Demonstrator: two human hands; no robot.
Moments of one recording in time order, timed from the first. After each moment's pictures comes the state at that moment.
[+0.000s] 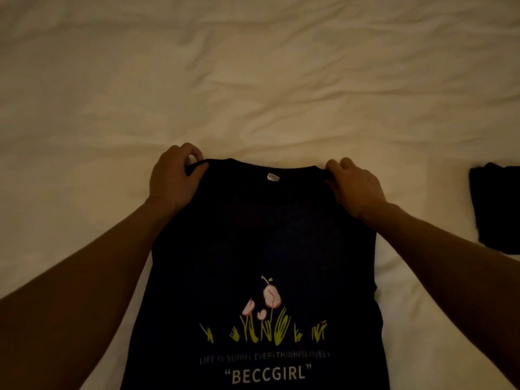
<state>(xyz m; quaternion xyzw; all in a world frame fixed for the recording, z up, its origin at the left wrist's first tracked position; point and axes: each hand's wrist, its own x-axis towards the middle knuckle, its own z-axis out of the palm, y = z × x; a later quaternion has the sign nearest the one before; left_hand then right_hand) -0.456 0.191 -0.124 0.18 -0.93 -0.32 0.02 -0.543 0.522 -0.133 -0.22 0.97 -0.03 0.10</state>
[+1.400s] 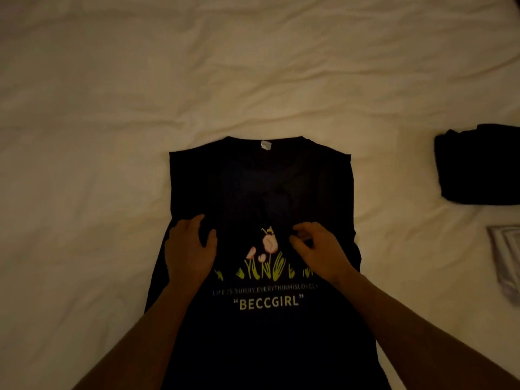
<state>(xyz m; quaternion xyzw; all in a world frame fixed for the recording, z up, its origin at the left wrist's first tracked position) -0.266 0.267 -0.140 0.29 -0.91 -0.28 -0.06 -0.337 0.523 -0.125 -0.02 0.90 -0.34 0.28</state>
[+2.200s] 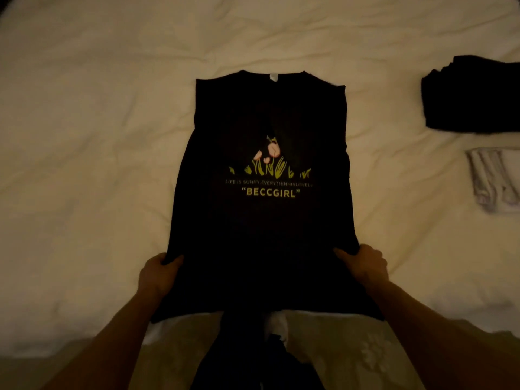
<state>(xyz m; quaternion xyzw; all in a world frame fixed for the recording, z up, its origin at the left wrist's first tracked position) 0.022 0.275 -0.122 0.48 -0.75 -0.41 -0.19 -0.114 0.661 -0.137 0.21 0.90 -0.19 0.34</state>
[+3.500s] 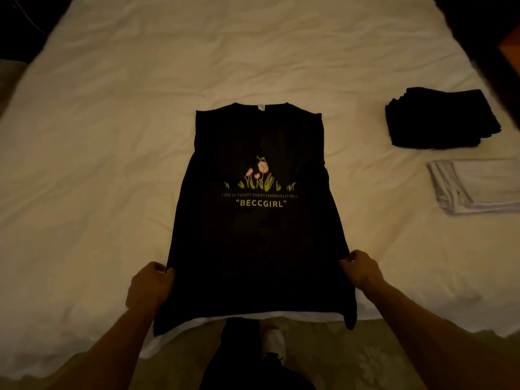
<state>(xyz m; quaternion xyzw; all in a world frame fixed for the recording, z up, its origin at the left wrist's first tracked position) 0.063 0.279 -0.091 0.46 -0.81 -0.31 -0.17 -0.077 0.689 -0.085 0.14 0.90 -0.26 0.32</state>
